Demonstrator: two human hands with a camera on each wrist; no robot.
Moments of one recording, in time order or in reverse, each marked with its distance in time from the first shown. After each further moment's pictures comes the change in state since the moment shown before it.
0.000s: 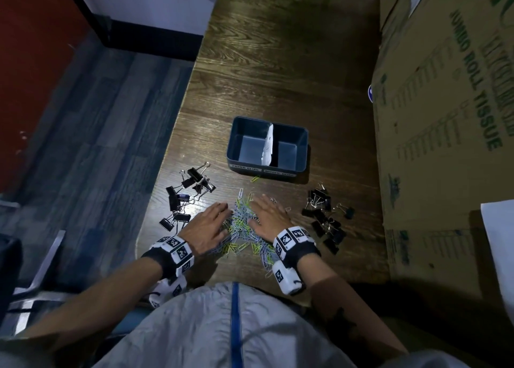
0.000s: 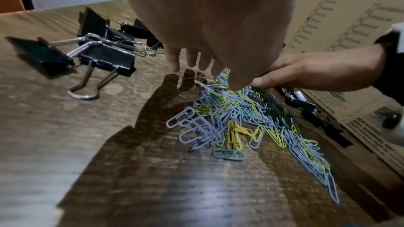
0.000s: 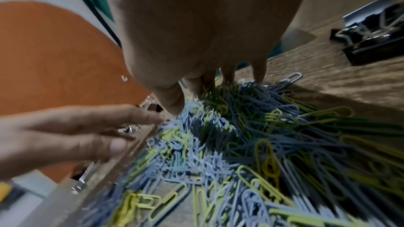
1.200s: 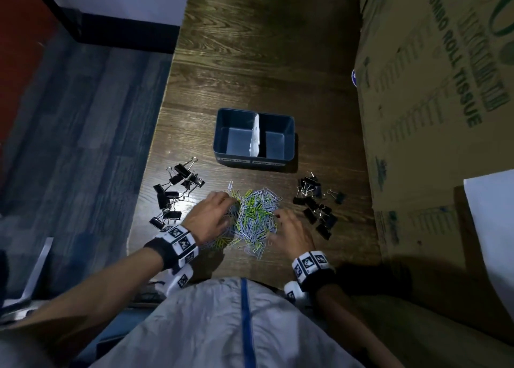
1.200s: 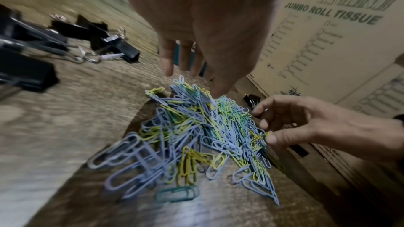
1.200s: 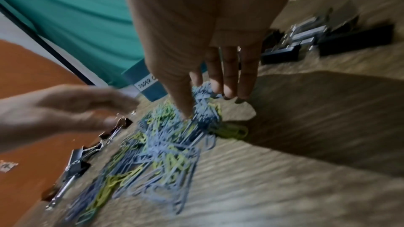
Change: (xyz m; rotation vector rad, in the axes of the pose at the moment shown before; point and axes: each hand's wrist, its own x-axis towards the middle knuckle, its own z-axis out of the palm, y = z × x) left_hand 0.015 0.033 -0.031 -0.005 0.152 0.094; right_hand -0.072 0.031 0.037 0.293 0.288 0.337
